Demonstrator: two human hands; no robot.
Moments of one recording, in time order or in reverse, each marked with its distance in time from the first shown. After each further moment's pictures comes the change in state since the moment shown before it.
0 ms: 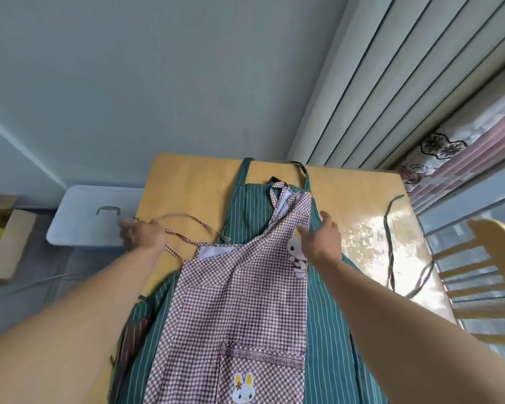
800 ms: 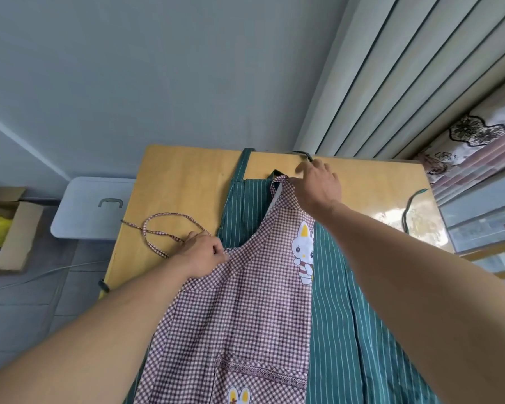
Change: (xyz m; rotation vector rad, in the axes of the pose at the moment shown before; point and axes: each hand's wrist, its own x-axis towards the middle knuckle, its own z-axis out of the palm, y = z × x) left_hand -0.048 0.007 0.071 0.762 -0.649 0.649; right_hand 0.098 -0.064 -0.005 -0.405 0.079 -0.501
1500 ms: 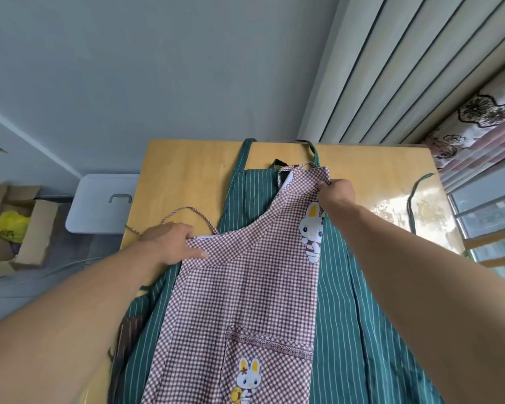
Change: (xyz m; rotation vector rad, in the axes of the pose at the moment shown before) left_hand -0.019 -0.037 -0.046 0.360 -0.106 -0.079; right_hand -0.015 0.047 0.023 0.669 -0.156 0.656
